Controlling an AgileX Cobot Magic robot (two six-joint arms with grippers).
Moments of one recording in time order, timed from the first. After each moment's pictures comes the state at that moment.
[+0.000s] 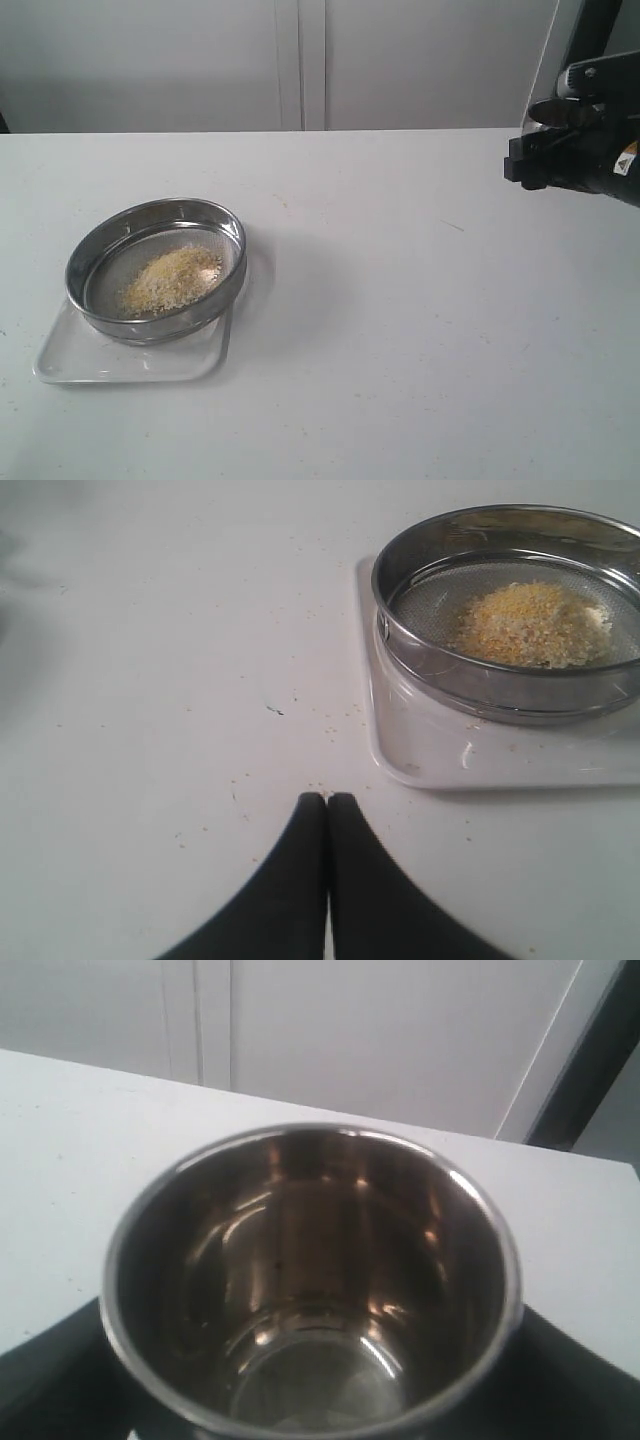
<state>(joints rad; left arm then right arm) 0.00 0.00 0.02 -0.11 0.42 0.10 0.02 1.61 -0.80 -0.25 -0.35 0.14</state>
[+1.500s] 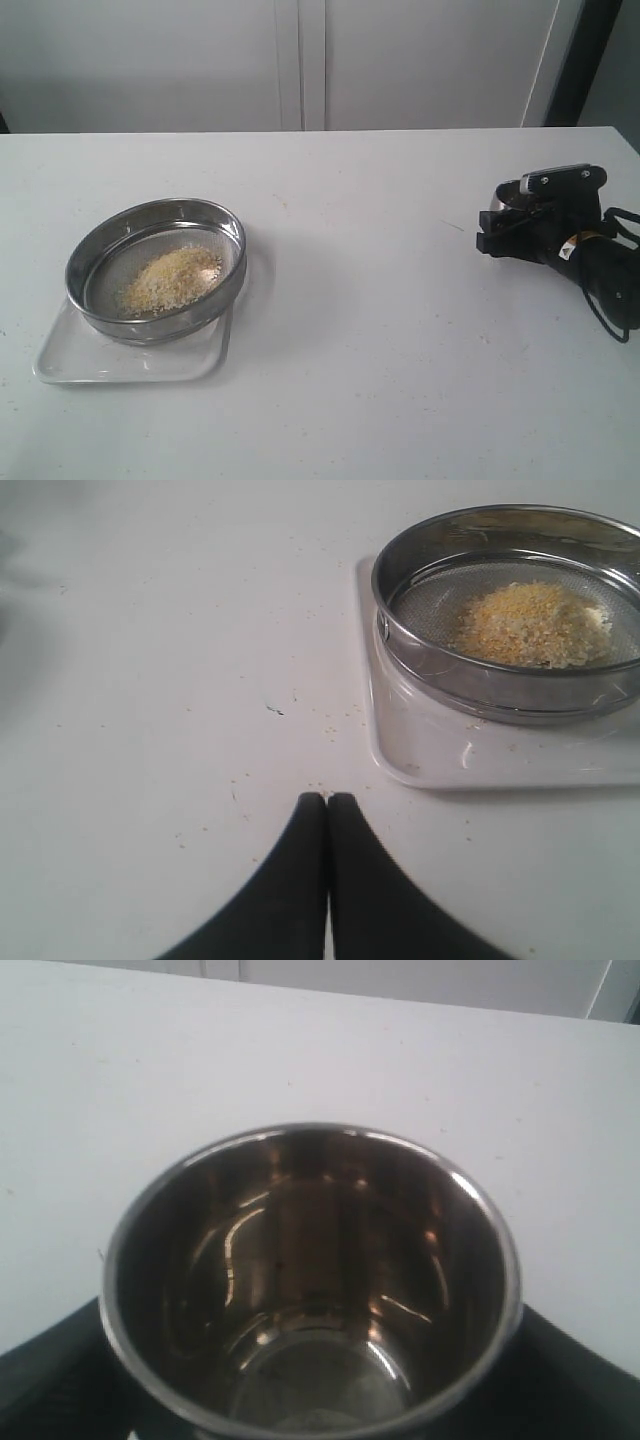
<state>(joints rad) 0.00 0.00 0.02 -0.11 0.42 0.10 -0.04 2.16 -0.87 -0.26 -0.84 0.10</state>
